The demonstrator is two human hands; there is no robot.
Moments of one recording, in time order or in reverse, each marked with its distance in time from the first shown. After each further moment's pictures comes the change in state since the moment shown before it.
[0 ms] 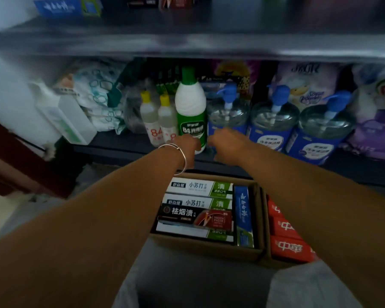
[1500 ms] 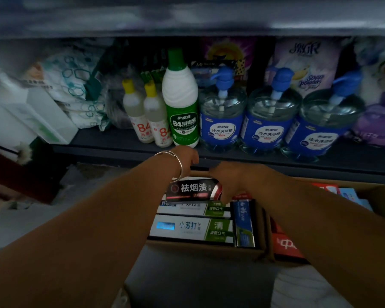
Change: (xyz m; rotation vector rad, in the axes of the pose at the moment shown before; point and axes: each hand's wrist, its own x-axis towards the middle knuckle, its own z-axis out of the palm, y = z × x) left_hand 0.029 -0.005 0.037 -0.075 -0.192 0.095; right_hand -0.005 0.006 0.062 0.166 -0.469 -0.116
